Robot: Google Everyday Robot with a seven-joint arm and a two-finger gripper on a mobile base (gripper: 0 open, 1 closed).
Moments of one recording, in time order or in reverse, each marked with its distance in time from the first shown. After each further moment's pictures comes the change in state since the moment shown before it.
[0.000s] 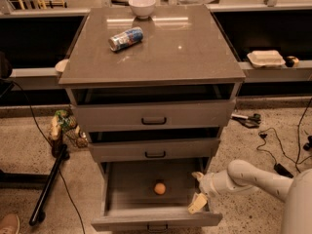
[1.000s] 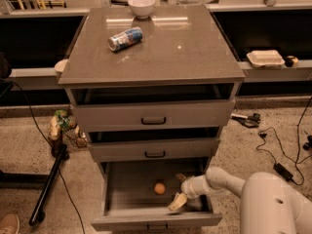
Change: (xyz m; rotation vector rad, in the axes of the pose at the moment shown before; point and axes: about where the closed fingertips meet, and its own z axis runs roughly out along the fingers) arm 0.022 -0.058 0.137 0.007 -0.085 -0.014
